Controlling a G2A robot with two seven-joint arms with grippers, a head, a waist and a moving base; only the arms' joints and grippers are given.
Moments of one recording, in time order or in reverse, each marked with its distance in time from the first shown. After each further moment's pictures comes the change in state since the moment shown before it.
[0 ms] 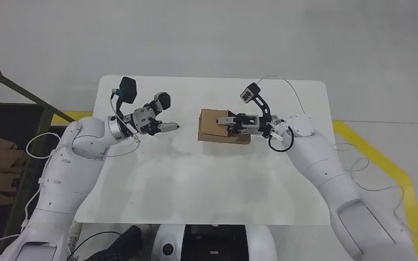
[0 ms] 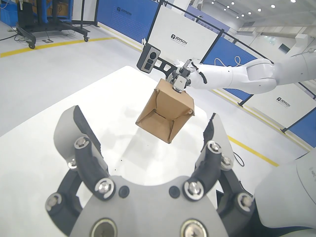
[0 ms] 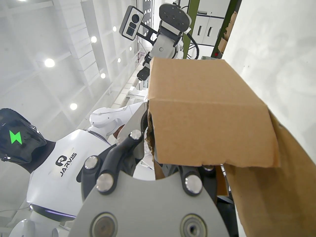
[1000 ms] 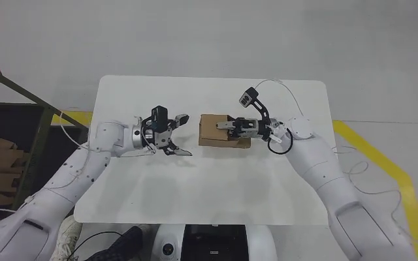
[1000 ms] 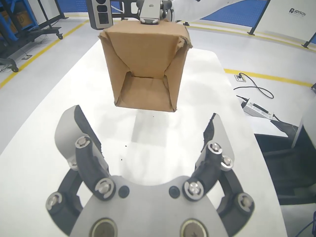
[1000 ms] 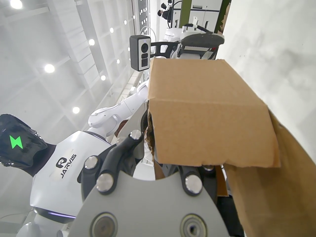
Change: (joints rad) left arm -0.252 0.124 0.533 0.222 0.978 -0.022 1.017; right arm -0.020 -0.013 0.037 0.010 -0.052 0.025 0.037
